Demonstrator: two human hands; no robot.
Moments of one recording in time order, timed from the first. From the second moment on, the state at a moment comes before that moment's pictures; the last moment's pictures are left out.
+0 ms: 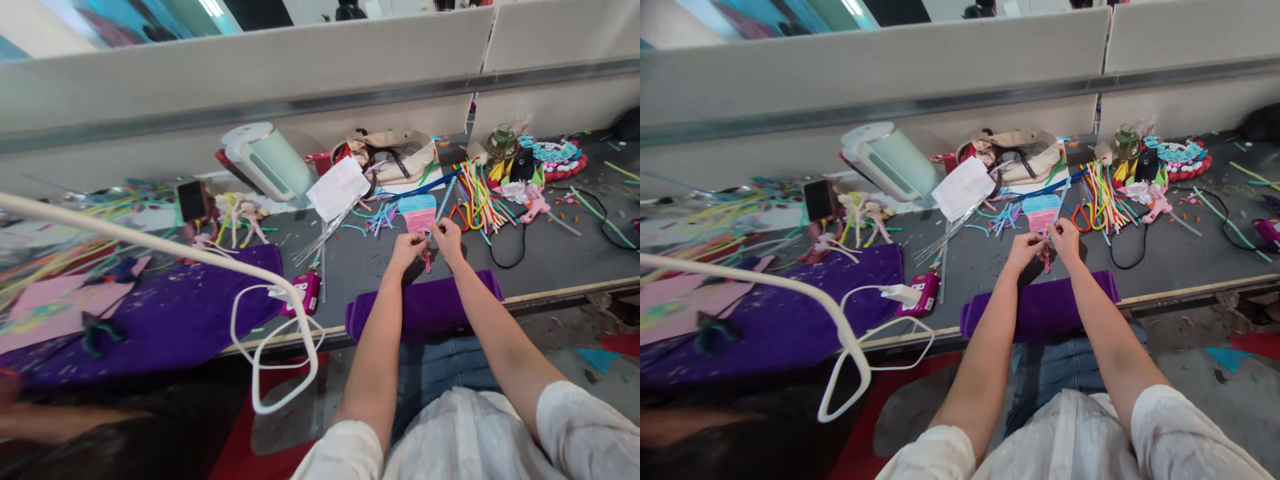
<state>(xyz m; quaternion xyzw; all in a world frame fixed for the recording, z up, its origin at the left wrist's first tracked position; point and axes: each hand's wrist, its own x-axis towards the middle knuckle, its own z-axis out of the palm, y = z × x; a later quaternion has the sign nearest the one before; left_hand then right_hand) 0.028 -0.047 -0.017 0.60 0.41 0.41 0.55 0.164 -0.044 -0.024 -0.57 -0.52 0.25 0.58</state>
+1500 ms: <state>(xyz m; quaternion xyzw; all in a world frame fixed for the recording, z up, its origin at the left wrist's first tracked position) 0.023 -0.044 -0.019 0.54 0.43 0.39 0.61 0.167 -0.043 -0.019 -0.52 -0.52 0.36 0.58</state>
